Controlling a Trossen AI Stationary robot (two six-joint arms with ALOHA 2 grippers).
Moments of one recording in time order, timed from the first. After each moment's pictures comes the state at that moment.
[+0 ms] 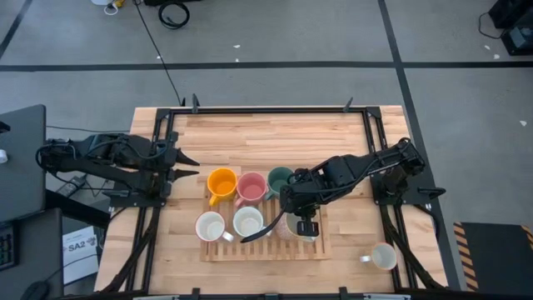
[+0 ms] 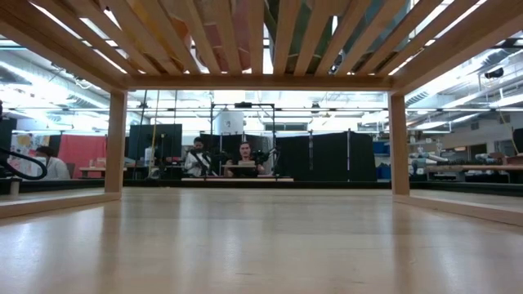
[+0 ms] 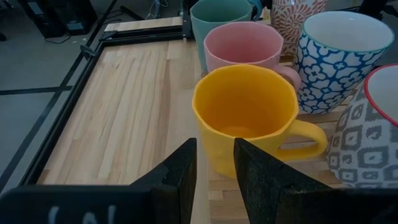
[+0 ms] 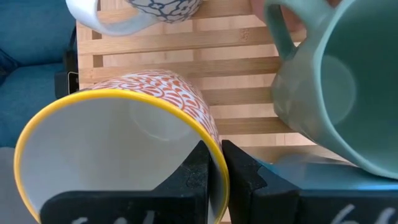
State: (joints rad) left arm -0.15 0.67 0.97 -0.77 -0.18 0.00; right arm 0.36 1.86 2.06 -1.41 0.02 0.40
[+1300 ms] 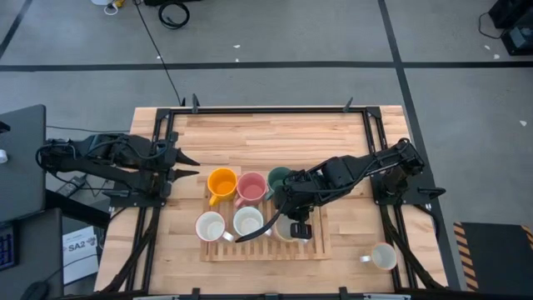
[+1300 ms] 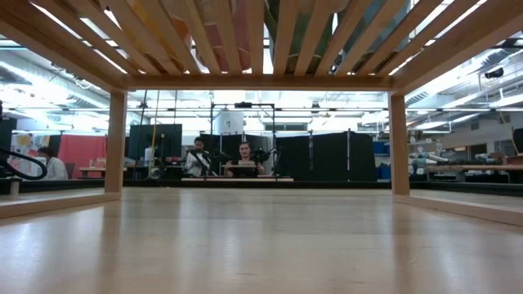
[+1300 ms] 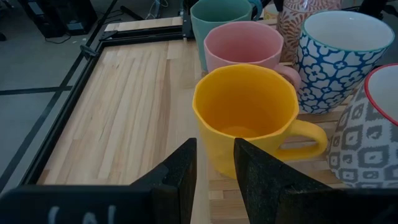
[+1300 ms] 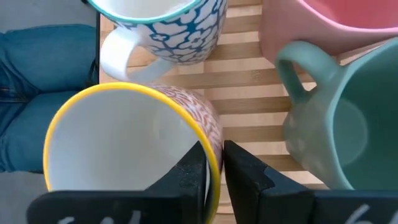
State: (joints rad) left arm -0.15 0.67 0.97 -0.77 -0.18 0.00; right arm 0.36 1.86 2.06 -1.29 0.03 0.40
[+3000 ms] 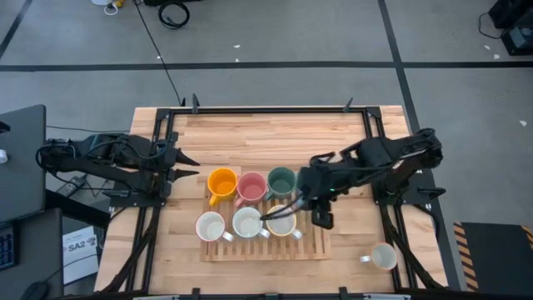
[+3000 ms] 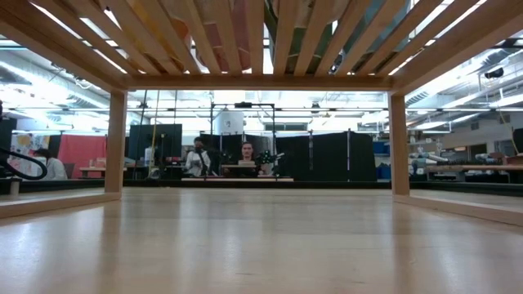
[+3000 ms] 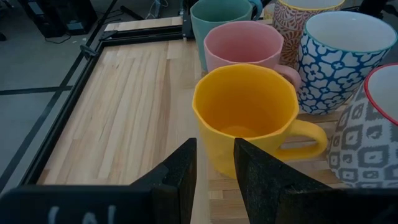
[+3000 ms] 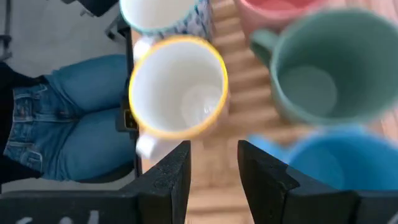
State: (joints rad) left arm -0.15 0.67 0.97 -0.77 -0.18 0.00; right arm 0.36 1.70 2.06 -1.35 0.00 0.55
